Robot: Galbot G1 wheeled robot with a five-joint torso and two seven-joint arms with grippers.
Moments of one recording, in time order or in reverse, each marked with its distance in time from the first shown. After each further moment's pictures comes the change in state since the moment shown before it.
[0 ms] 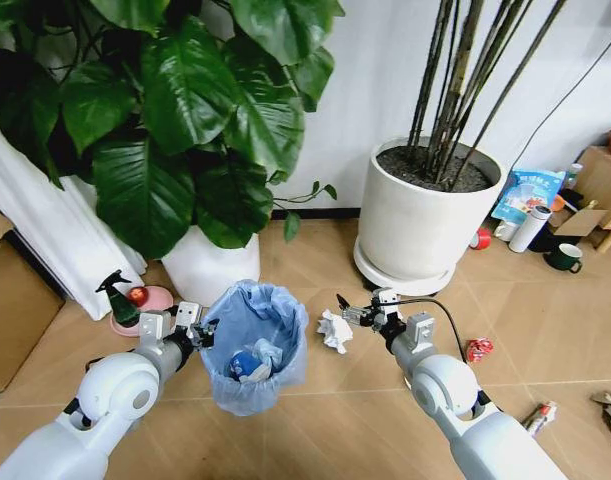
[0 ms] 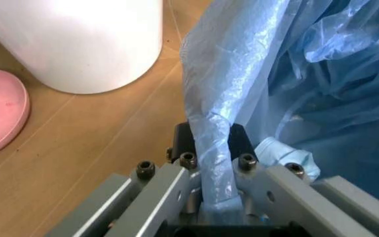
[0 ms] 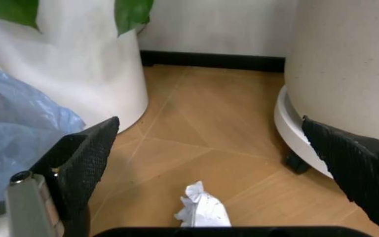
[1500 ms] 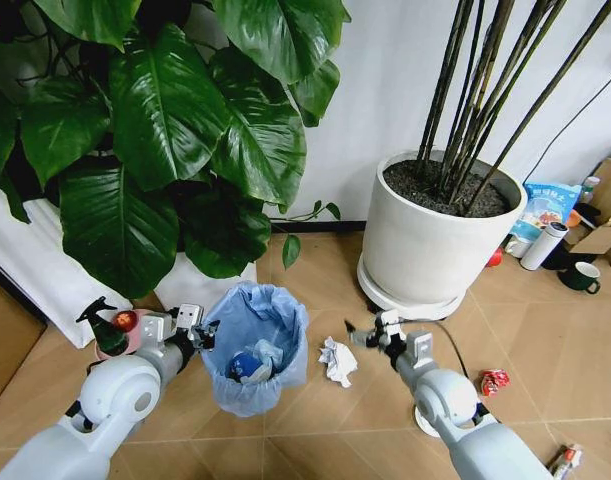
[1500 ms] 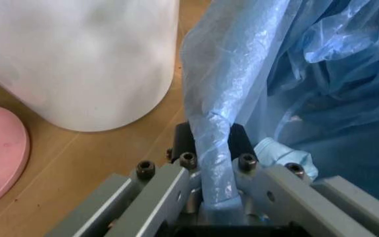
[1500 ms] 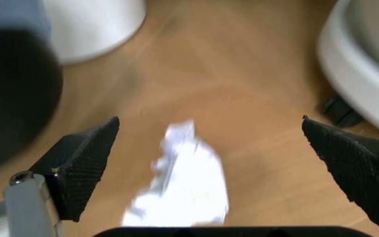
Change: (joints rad) left arm 0.008 -0.006 0.000 -0.001 0.009 -0.007 0.004; right arm -0.006 0.010 0.010 -0.292 -0.129 0.009 -0.286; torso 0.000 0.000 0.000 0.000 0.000
